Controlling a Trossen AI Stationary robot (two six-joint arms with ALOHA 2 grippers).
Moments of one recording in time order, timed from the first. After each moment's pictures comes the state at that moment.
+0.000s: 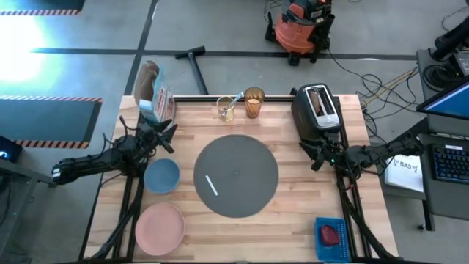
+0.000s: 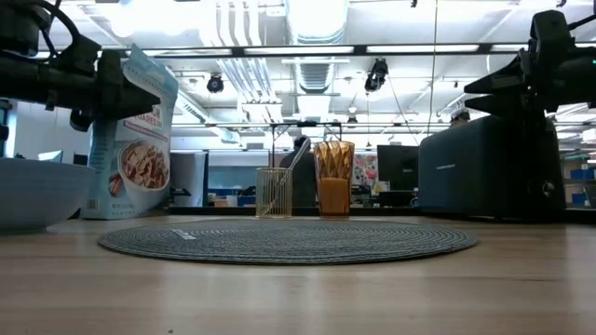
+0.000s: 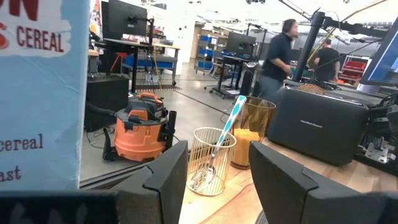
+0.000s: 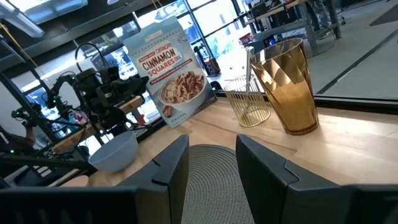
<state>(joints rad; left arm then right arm) 0.20 0.03 0.03 0.07 -0.59 -0.13 0.26 0.11 0.01 0.09 0.73 0.46</state>
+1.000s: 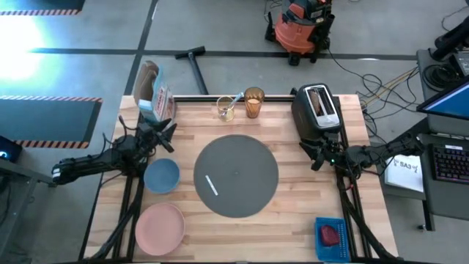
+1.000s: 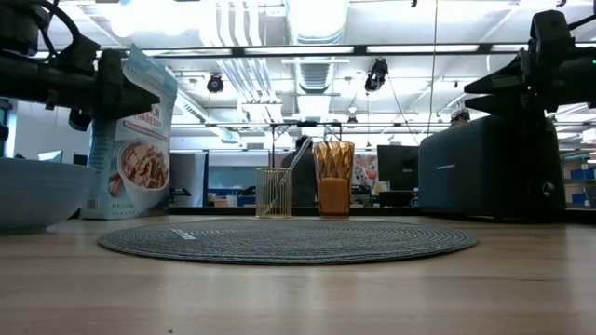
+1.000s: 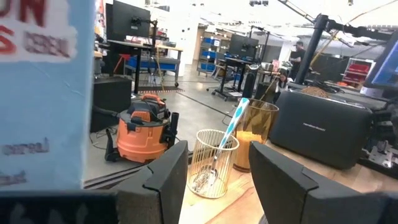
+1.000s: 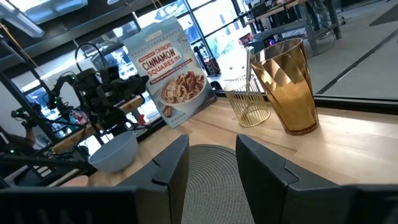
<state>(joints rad) 0.20 0.03 0.03 0.09 -0.61 -0.13 0.26 0.11 0.01 0.09 0.73 0.46</state>
